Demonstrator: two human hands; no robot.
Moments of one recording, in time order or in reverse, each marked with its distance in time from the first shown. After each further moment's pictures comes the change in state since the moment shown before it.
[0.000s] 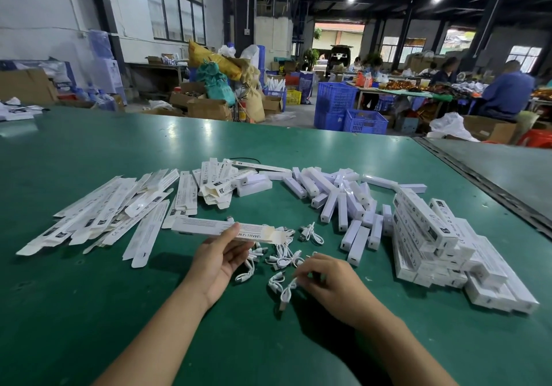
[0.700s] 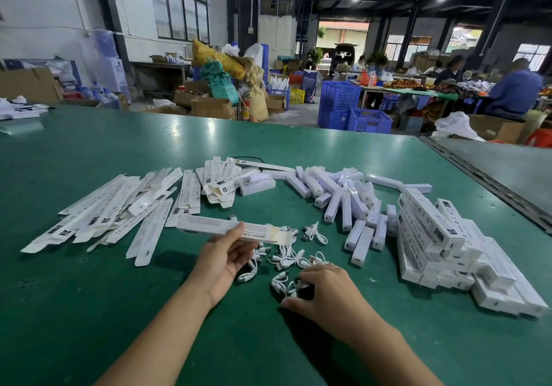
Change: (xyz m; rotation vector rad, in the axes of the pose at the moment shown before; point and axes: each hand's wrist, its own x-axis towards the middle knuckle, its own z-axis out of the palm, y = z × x) left_hand 0.002 -0.001 -0.001 0.014 -0.003 -0.001; right_hand -0.001 -0.011 0.020 -0.302 -0.053 0.115
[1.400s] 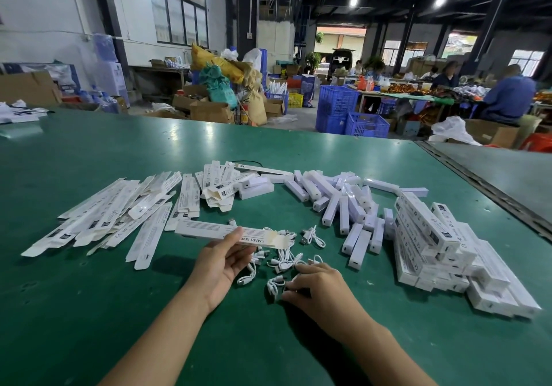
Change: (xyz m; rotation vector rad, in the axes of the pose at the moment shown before) left_hand -0.004 0.001 0.000 -0.006 0.011 -0.014; right_hand 0.003 -0.002 0.000 0.068 0.049 -0.126
